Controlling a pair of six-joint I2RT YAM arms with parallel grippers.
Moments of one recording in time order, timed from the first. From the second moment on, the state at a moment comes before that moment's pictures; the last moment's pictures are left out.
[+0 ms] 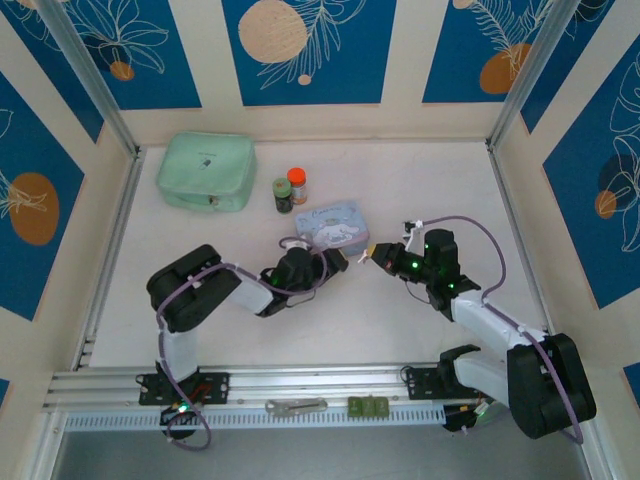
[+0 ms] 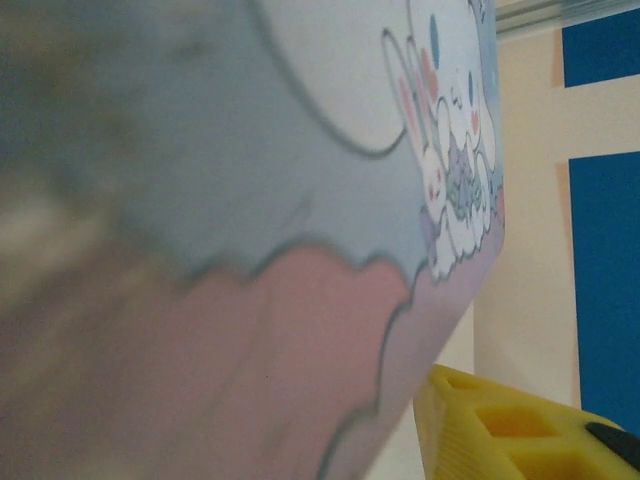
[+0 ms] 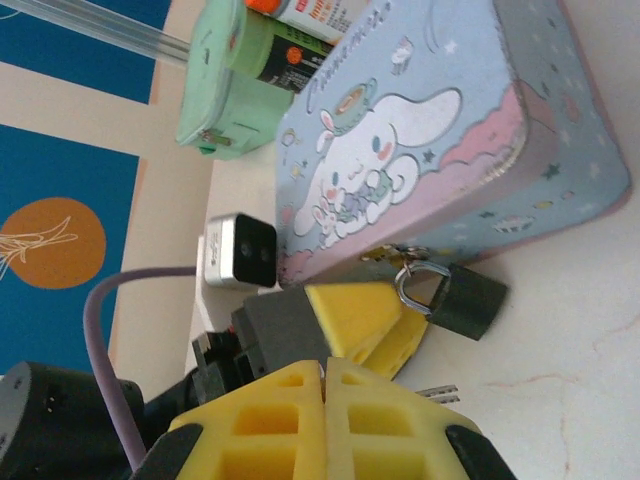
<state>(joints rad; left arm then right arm) -0.87 1.88 0.67 0.82 -0.01 -1.30 0.26 1.08 0.39 0.24 -0.59 0.89</state>
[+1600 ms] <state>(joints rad) -0.85 1.71 0.68 0.97 0.10 -1.37 0.41 1.23 0.46 0.47 -0.41 1.14</state>
